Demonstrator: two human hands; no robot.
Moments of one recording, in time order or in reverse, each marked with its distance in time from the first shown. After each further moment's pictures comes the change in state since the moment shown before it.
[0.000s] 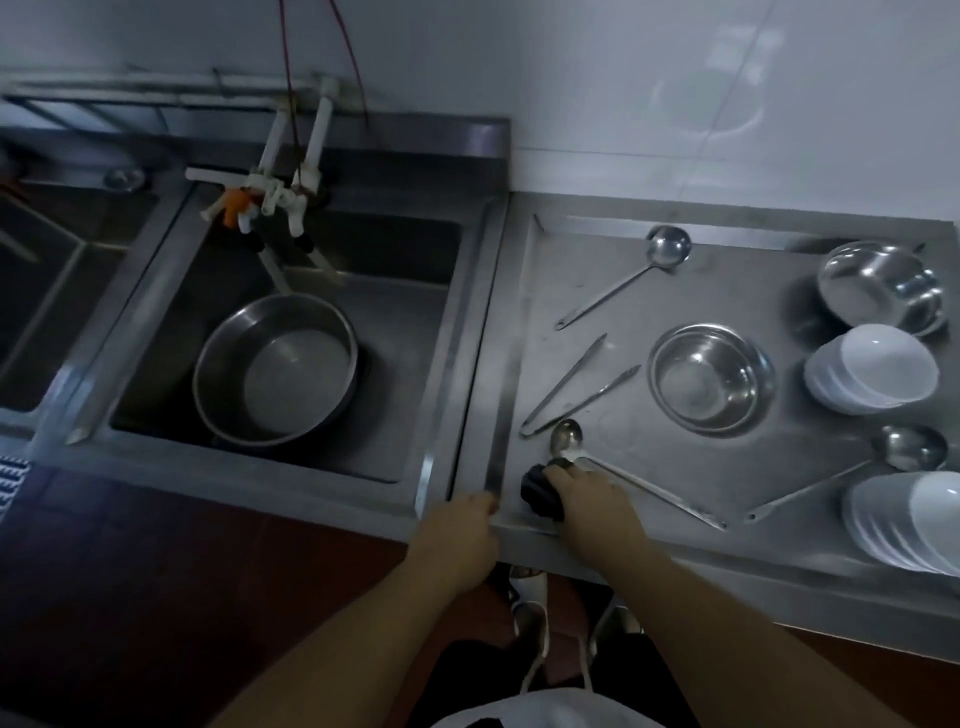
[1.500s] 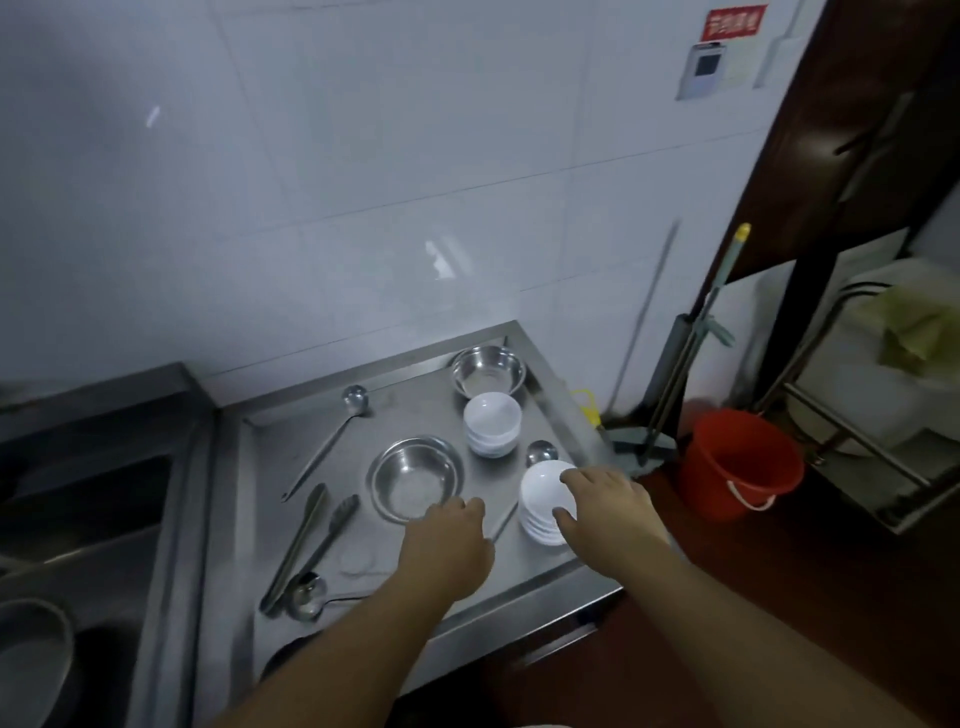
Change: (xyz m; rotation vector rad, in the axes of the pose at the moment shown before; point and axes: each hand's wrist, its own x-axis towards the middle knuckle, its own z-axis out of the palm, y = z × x) left_hand -0.035 0.365 0.052 0.530 0.225 0.598; right_hand -0.283 0.264 -0.126 0.044 0.451 0.597
